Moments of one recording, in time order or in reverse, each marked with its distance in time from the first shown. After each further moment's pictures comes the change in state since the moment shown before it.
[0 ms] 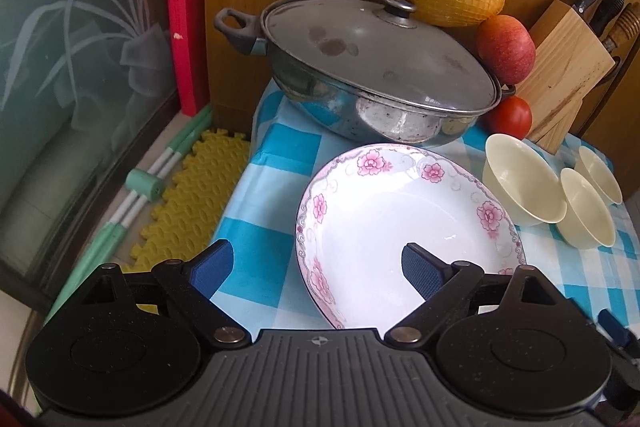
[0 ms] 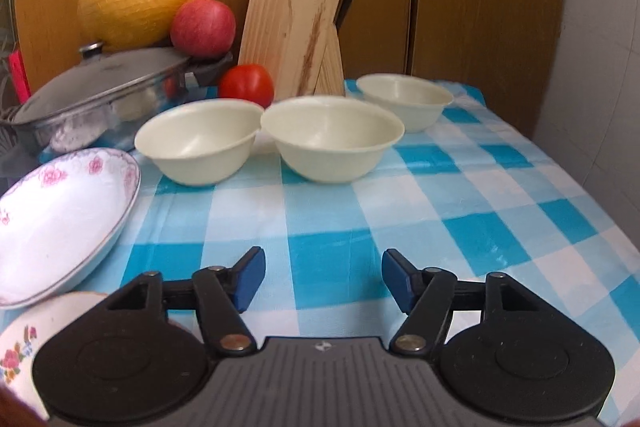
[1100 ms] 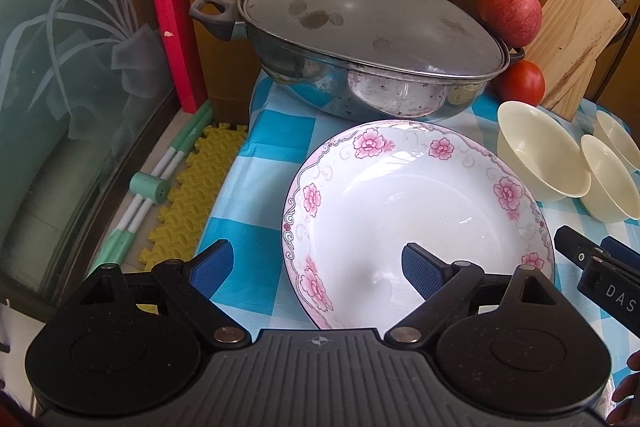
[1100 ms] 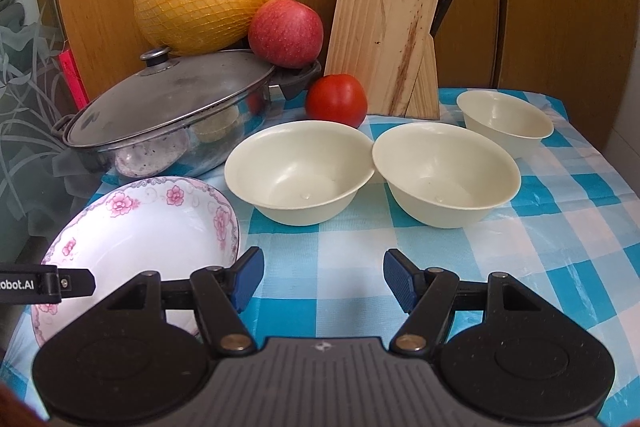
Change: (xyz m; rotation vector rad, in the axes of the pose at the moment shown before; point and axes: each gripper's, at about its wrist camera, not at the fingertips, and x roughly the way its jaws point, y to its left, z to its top) left arm 0.024 -0.015 0.000 0.079 0.053 0.048; right arm 0.018 0.046 0.045 -0.035 0.076 0.199
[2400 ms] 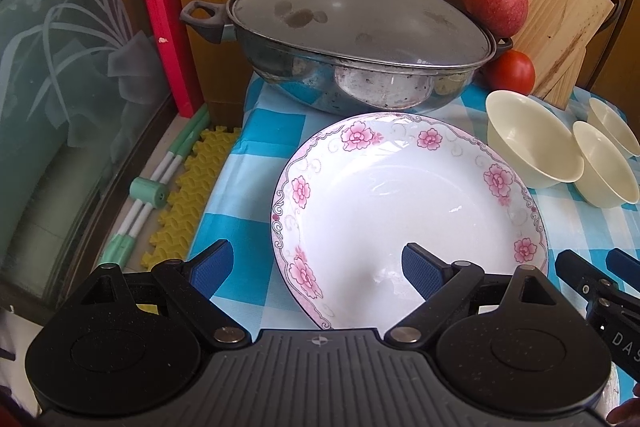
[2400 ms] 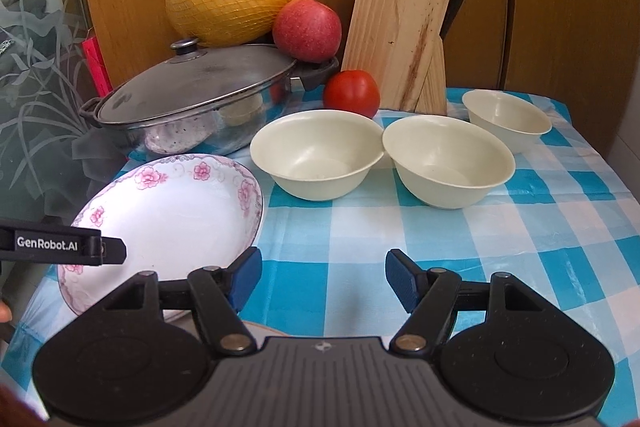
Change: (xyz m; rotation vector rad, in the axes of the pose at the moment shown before) left arm -0.006 -0.007 -0.004 0.033 -0.003 0.001; right arm -0.027 0.004 -0.015 -0.041 0.003 0.033
